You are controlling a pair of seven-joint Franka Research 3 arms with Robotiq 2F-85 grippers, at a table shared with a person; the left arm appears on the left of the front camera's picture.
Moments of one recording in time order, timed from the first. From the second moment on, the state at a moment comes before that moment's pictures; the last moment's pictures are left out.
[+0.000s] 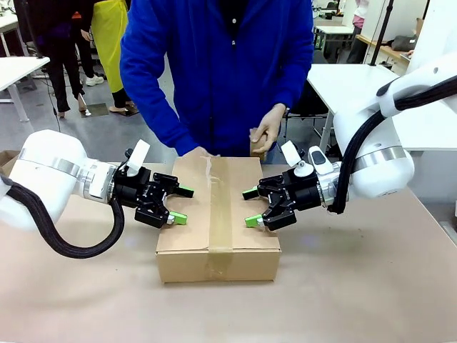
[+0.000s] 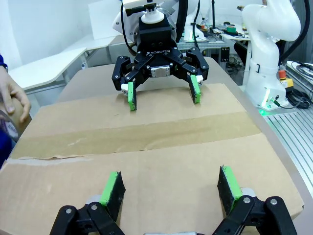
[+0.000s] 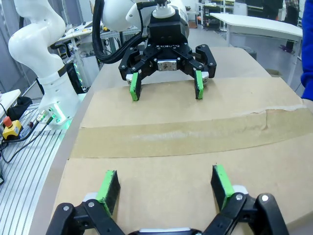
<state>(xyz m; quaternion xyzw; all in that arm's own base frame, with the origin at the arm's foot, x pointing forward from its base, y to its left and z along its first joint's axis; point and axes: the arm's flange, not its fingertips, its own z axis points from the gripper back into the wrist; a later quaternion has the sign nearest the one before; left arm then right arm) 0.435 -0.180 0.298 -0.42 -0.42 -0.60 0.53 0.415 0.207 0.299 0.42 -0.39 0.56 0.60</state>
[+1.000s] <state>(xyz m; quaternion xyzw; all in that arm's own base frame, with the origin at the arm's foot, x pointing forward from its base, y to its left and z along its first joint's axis) 0.412 -0.088 0.391 -0.45 -0.57 -0.56 0.40 0.383 0.105 0.351 0.36 -0.50 0.46 0.63</state>
